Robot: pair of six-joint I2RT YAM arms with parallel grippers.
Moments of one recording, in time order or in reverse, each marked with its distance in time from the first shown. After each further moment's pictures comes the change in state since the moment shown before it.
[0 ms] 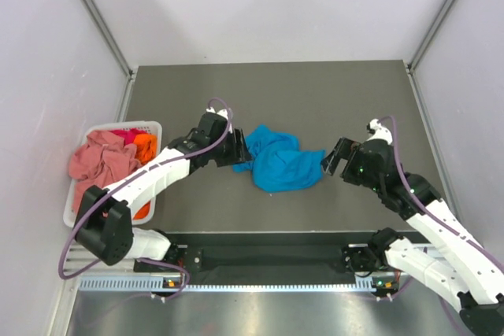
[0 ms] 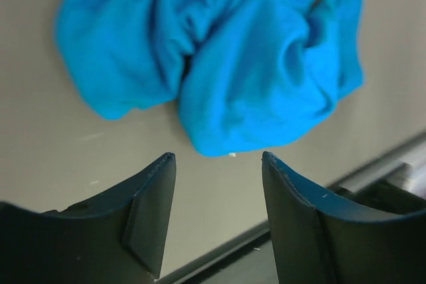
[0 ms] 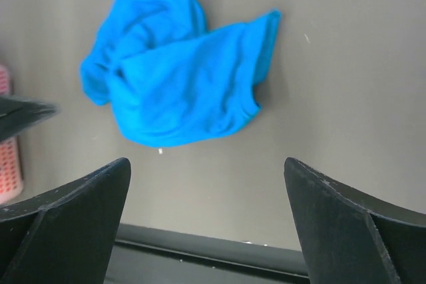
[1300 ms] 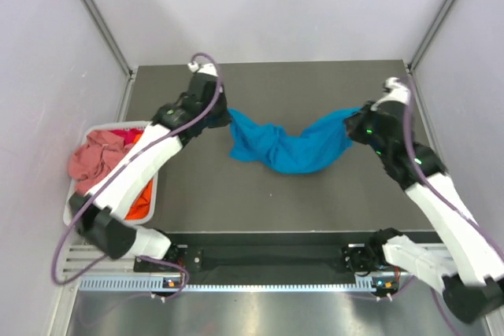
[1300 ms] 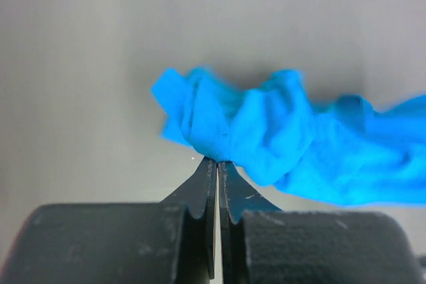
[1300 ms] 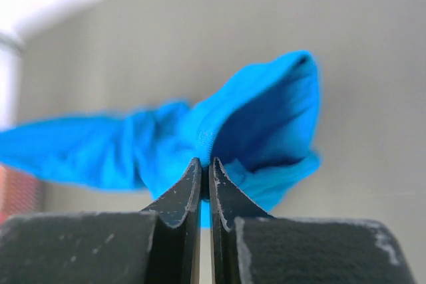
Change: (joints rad) left arm -0.005 0.095 0.500 -0.331 -0.406 0.131; right arm -0.164 0.265 0.219 0.185 0.021 -0.122
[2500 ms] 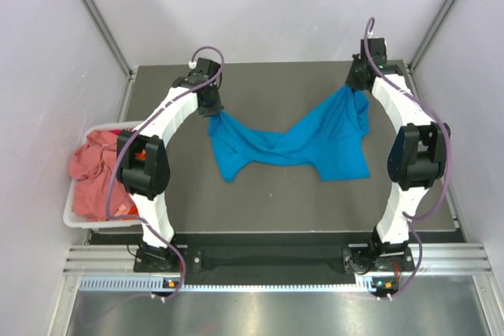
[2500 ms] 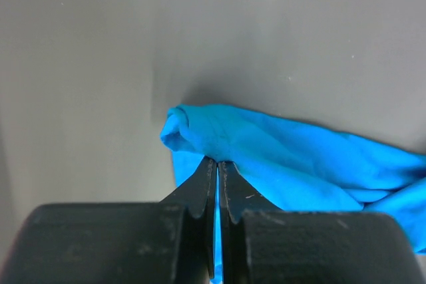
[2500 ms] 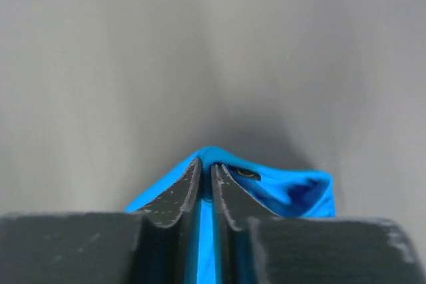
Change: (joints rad) left arm 0.249 0.458 0.253 -0.060 0.057 0.050; right arm -0.315 0.956 0.714 0.001 -0.108 -0.269
